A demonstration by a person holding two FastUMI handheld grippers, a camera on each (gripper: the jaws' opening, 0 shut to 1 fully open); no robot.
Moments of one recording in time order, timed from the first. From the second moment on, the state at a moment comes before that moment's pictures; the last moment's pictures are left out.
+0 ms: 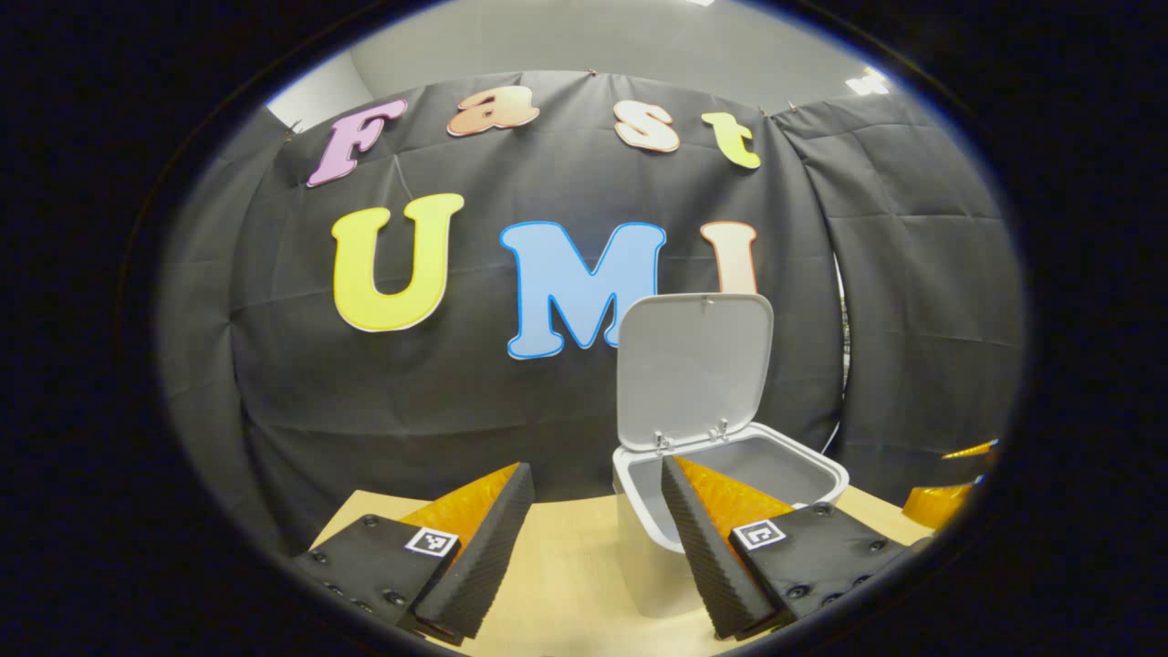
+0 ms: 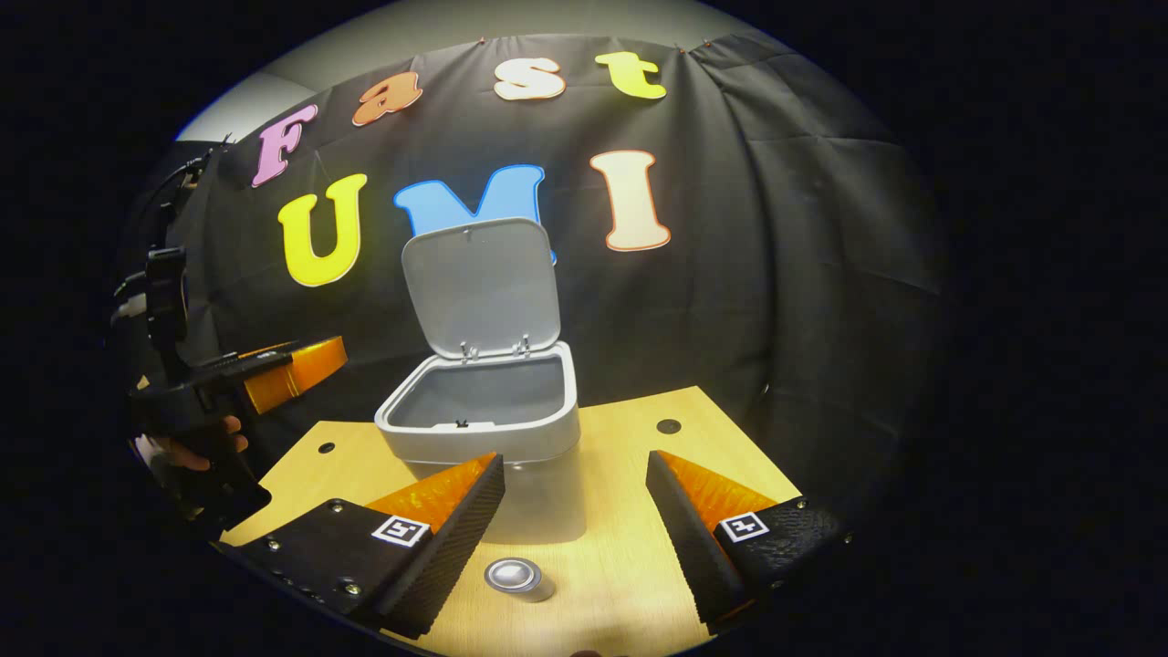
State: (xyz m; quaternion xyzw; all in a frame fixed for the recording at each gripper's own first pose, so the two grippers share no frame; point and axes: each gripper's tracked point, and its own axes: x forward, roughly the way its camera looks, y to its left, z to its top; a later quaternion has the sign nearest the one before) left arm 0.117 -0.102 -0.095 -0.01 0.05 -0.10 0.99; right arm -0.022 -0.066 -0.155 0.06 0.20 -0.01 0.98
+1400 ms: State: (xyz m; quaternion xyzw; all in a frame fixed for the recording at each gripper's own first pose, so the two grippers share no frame) left arm 0.054 0.020 -0.133 -0.02 0.10 0.03 0.99; right arm -0.030 0.007 -0.323 0.01 0.39 0.10 0.92
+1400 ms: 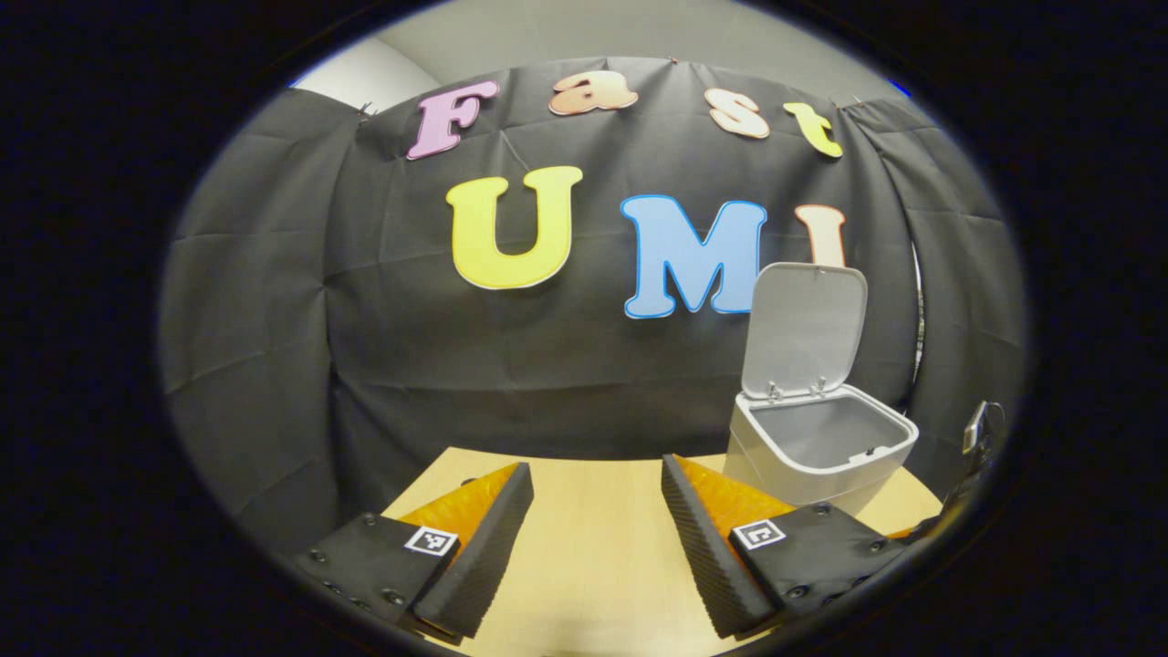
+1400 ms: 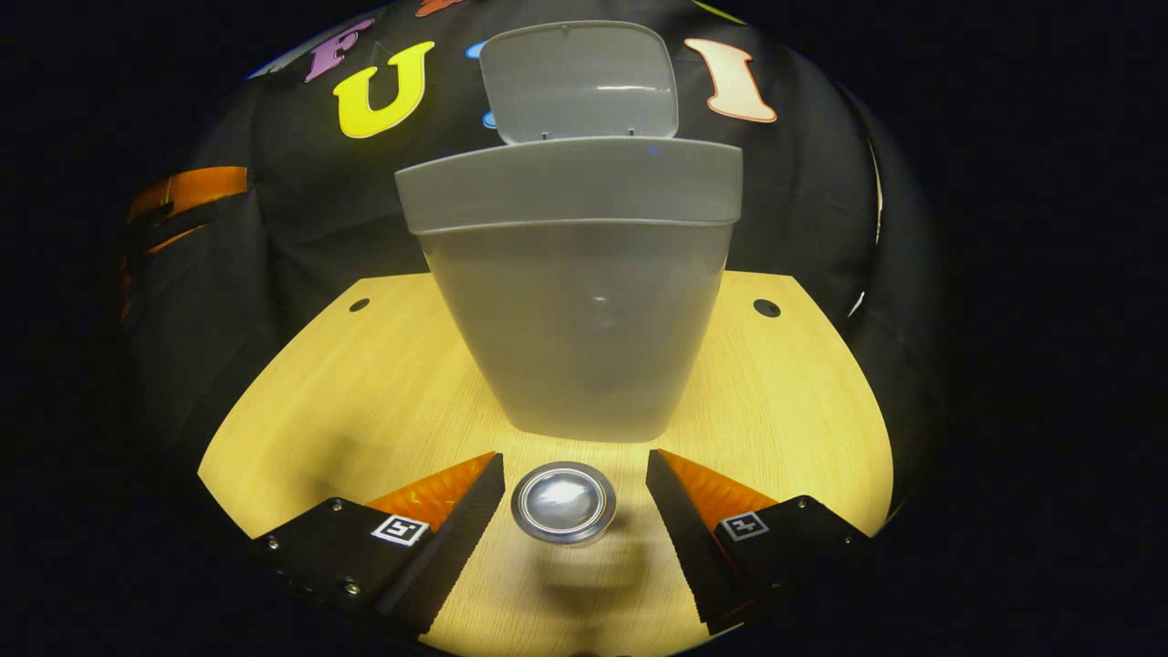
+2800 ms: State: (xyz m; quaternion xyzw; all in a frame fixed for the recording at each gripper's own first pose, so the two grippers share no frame) left arm 0.050 0.028 -0.149 -0.03 0.12 0.04 0.99; right arm -0.026 0.013 -0.318 0.00 0.39 0.12 0.91
